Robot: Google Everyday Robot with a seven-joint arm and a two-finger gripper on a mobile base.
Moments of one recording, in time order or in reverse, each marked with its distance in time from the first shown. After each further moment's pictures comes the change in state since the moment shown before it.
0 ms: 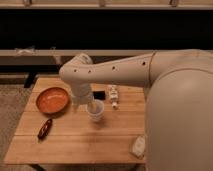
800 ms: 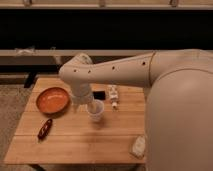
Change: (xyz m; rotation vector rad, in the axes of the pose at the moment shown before) arm 0.001 0.001 -0.003 0.007 -0.013 -0.002
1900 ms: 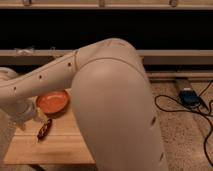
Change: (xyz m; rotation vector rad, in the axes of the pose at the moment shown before) arm 0.070 0.228 -0.009 0.023 -0.060 -0.270
